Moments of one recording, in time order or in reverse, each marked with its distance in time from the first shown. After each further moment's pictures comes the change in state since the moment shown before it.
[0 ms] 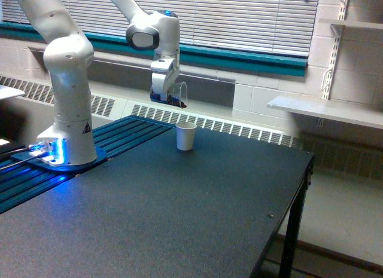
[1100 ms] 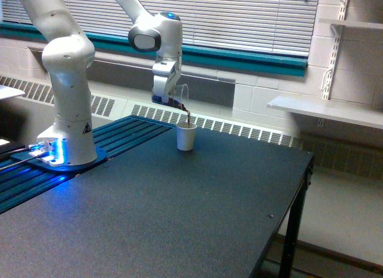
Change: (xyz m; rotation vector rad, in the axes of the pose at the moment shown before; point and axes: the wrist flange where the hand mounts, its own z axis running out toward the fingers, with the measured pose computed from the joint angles) arm 0.009 -0.002 0.005 -0.005 -0.029 0.006
